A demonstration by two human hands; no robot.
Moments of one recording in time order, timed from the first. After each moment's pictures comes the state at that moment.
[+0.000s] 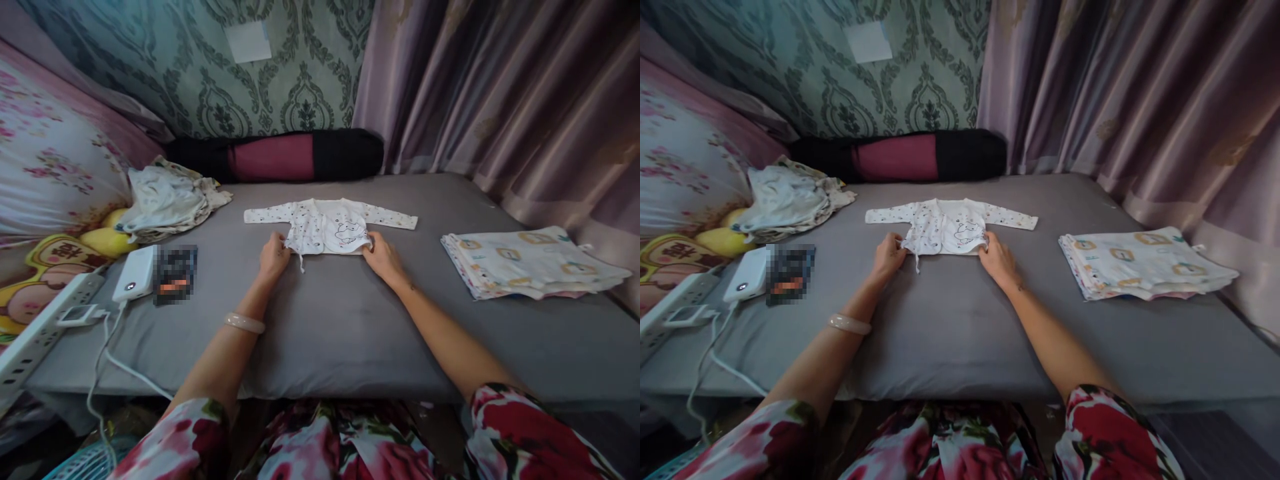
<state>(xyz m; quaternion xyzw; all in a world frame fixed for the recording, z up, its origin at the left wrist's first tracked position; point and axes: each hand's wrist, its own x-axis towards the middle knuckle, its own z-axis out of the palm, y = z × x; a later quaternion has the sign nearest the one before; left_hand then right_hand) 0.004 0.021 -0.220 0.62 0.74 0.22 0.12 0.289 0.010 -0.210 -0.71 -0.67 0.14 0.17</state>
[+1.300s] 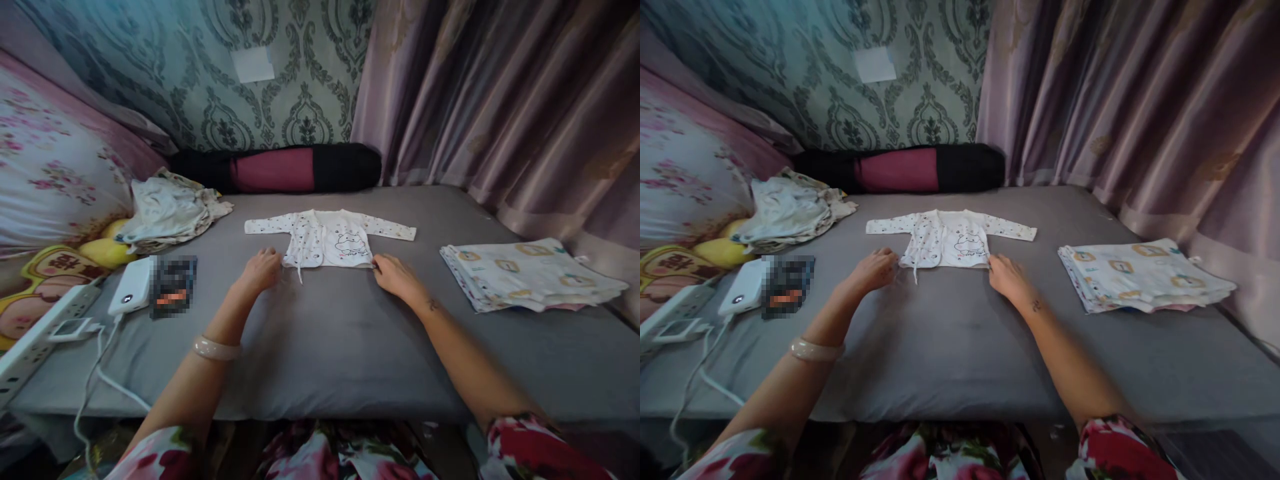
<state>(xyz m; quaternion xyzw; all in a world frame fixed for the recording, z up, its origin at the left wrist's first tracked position) -0.023 0.002 -0.176 0.79 0.62 -0.05 0.02 0.306 -0.014 -0.182 -0.65 -0.75 0.08 0.01</state>
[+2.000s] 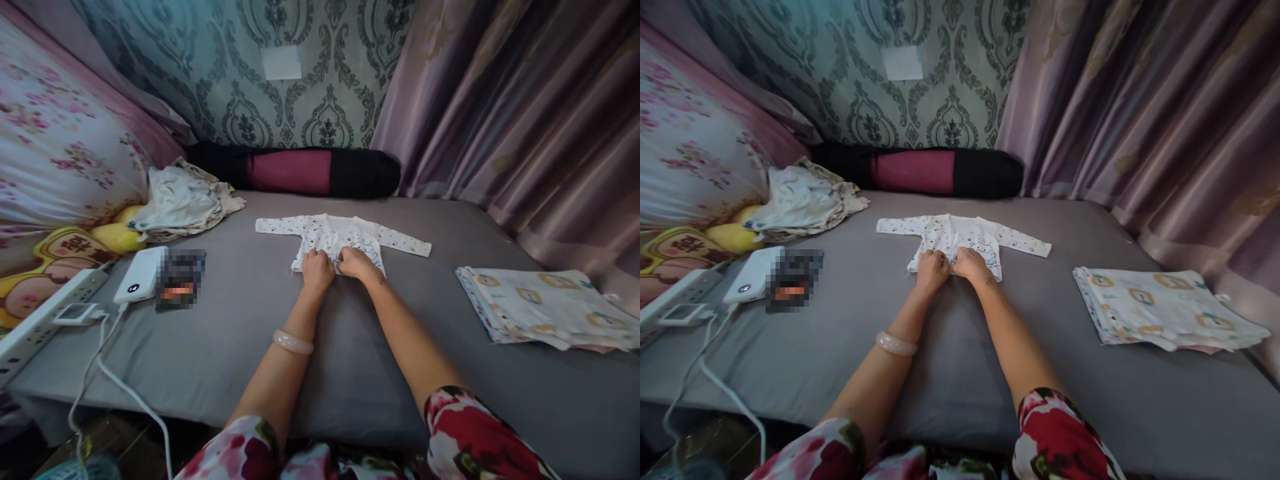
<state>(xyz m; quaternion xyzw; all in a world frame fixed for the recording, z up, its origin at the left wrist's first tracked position) 0.086 0.030 -0.221 0.66 0.72 0.20 0.08 0.203 0.059 -0.177 -0.60 -0.78 0.16 0.01</state>
